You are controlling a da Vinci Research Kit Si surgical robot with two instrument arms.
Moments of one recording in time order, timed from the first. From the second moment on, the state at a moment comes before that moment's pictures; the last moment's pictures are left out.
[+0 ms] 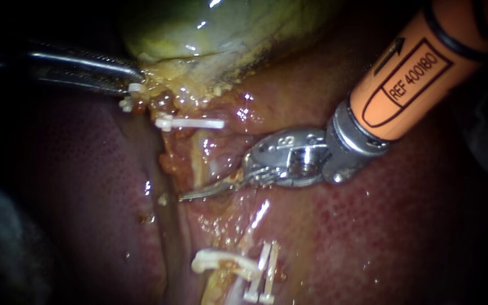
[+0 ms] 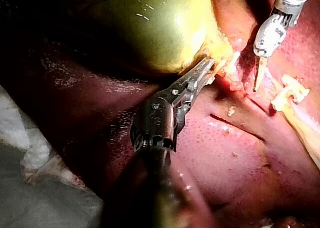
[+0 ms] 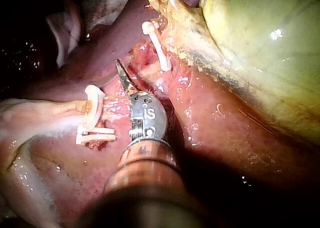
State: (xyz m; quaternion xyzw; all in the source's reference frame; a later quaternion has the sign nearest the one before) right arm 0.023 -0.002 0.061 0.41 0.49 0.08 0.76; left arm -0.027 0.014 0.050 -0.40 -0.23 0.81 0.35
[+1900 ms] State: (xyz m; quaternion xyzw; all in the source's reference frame) right arm 0.009 -0.002 0.056 0.10 0.39 0.07 0.92; left arm -0.028 0.013 0.052 -0.40 -0.22 0.82 0.35
